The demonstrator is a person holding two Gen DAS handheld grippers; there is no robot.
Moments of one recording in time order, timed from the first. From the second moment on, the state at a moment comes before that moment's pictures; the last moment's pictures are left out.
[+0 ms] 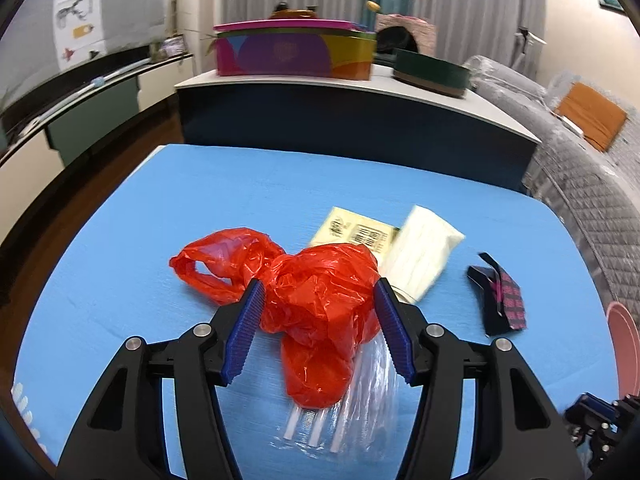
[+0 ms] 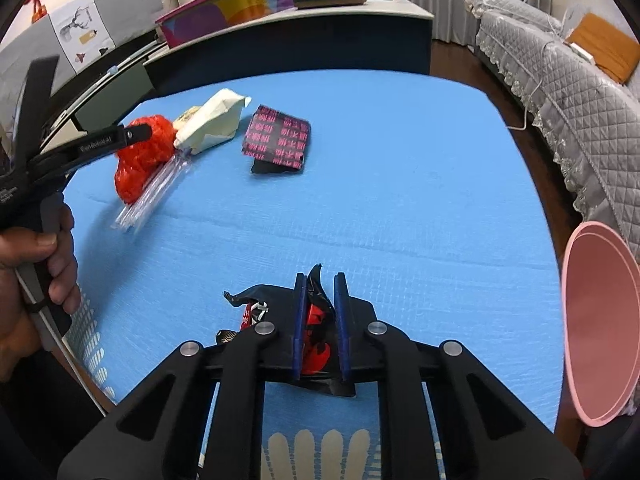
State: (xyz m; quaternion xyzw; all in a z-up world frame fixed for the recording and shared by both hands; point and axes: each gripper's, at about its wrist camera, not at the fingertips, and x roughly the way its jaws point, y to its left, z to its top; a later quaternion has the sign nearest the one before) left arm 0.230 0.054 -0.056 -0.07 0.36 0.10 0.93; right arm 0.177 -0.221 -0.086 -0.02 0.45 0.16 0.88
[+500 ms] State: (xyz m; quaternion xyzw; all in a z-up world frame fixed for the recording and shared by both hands) left arm 0.218 0.045 -0.036 -0.04 0.34 0.09 0.94; right arm 0.174 -0.240 -0.051 0.02 0.39 0.13 0.91
